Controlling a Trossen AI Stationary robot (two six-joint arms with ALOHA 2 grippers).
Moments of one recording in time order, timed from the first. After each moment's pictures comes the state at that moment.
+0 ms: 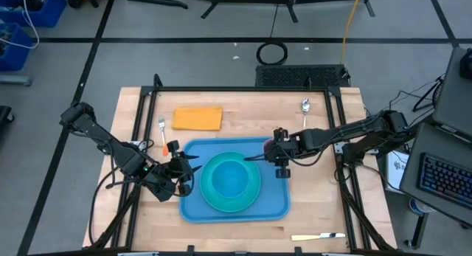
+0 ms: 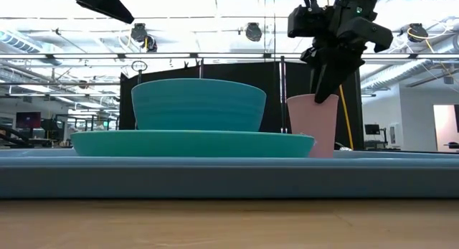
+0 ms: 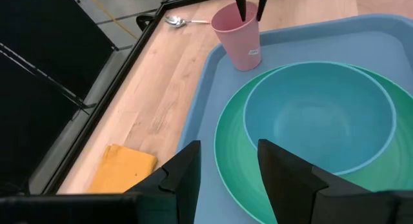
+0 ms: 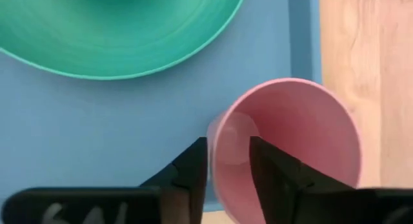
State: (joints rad) left arm -0.63 1.23 0.94 -0.63 -0.86 -0.43; right arm 0.13 1.48 1.04 -0.74 0.18 0.06
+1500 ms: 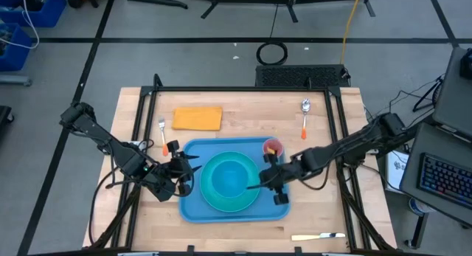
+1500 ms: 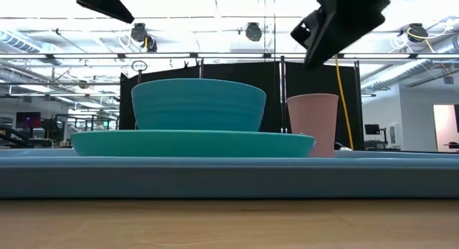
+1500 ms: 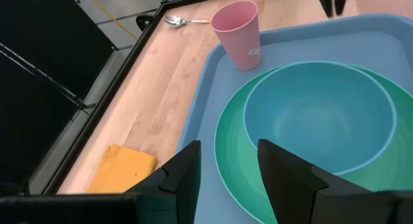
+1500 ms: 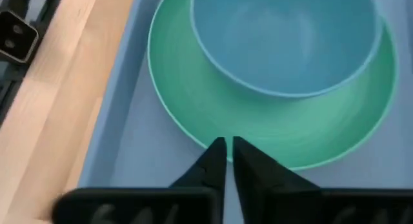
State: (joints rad) left arm -0.63 1.23 0.94 -0.63 -0.86 -0.43; right arm 0.36 1.52 1.04 -0.43 0.08 0.14
